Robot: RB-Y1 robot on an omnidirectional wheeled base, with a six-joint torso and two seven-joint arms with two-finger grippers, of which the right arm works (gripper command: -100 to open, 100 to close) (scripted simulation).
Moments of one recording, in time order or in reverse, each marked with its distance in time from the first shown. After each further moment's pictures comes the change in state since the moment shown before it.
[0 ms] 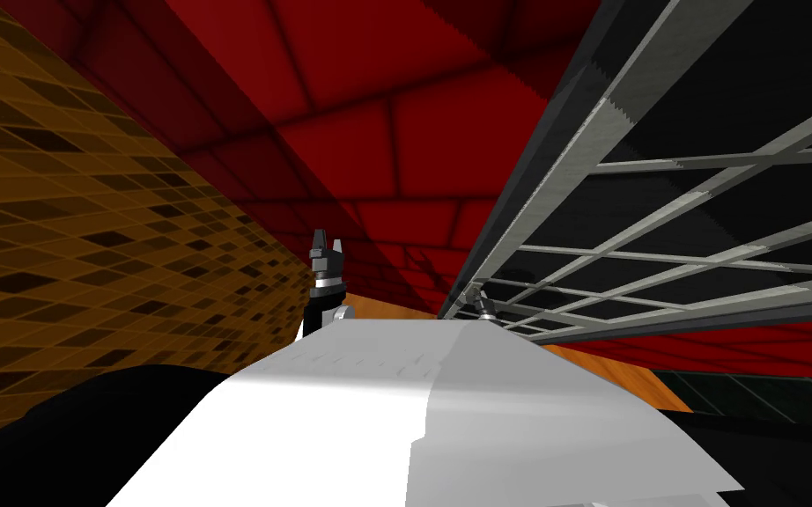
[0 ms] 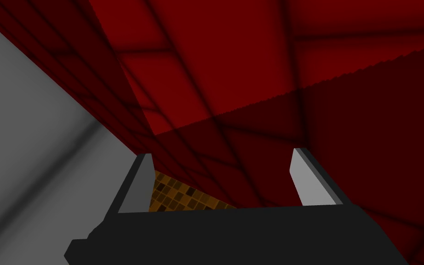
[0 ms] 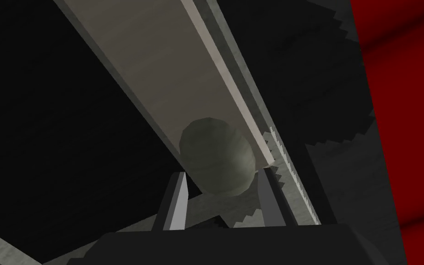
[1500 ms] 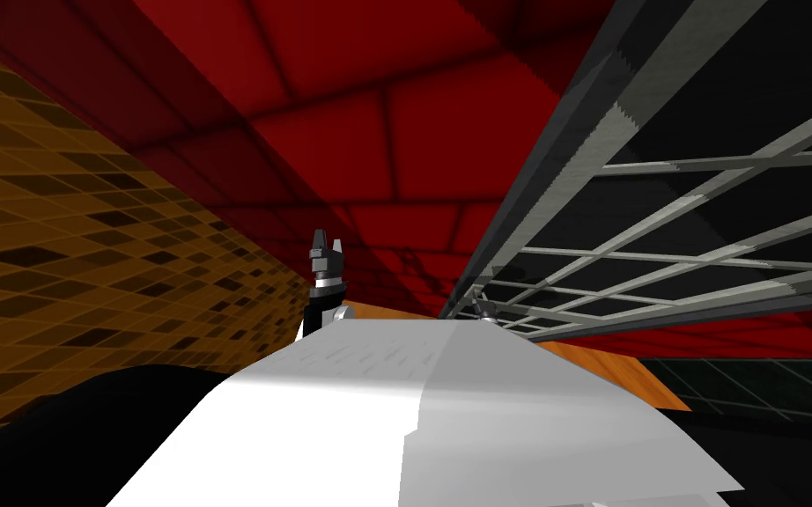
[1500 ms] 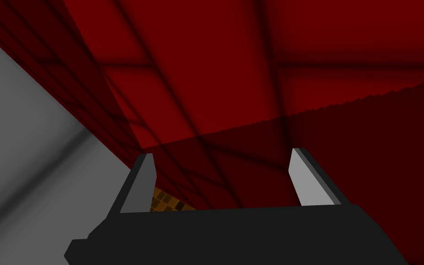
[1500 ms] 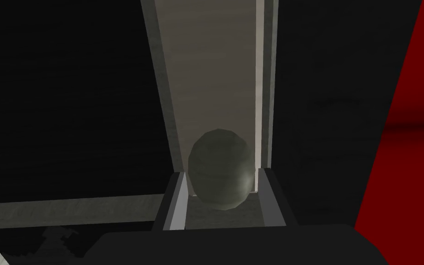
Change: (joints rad) arm 0.017 0.030 -0.077 -0.016 0.141 -0.009 0.346
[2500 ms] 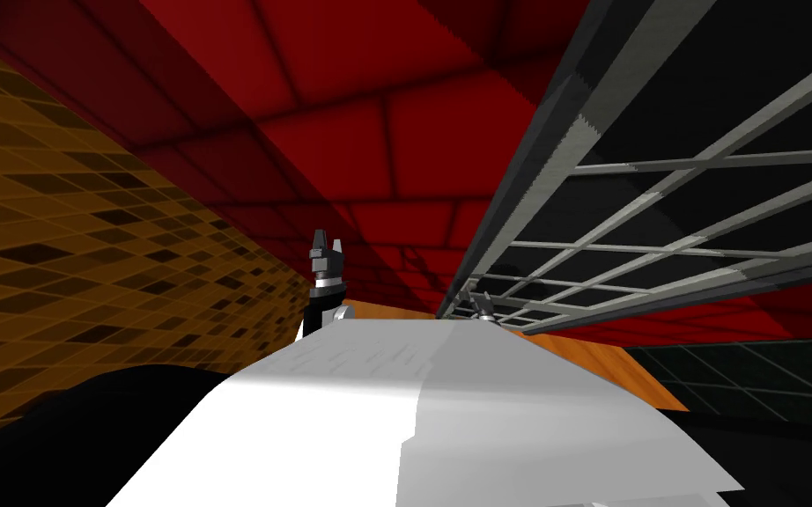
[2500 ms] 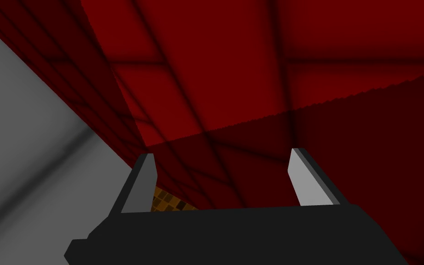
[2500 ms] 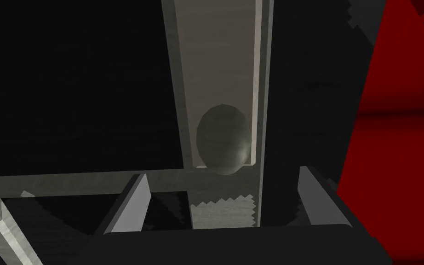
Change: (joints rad) arm -0.006 0.006 0.013 -0.019 0.017 0.017 0.018
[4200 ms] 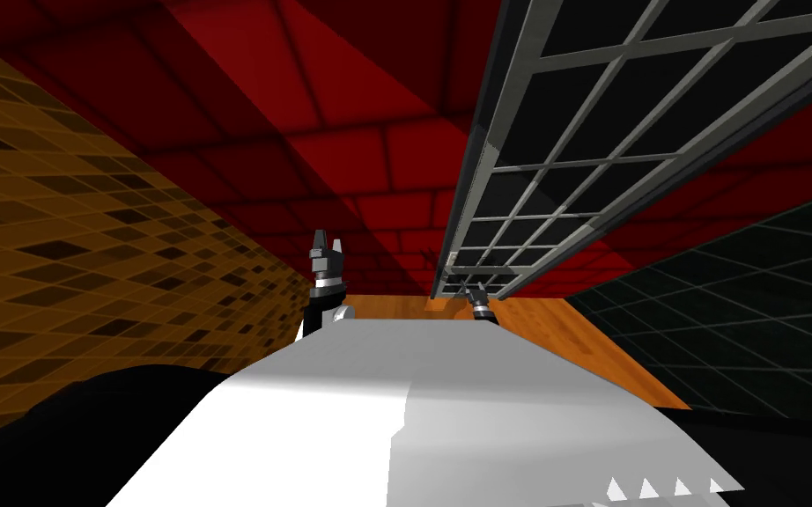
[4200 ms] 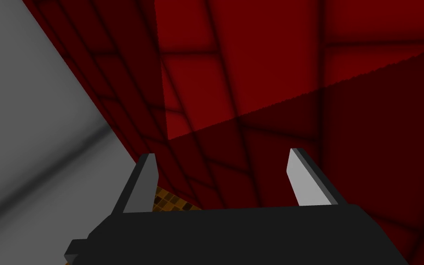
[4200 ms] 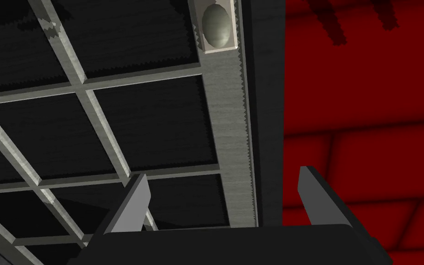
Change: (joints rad) arm 0.026 0.022 0.116 -0.196 -0.029 0.072 -0.120
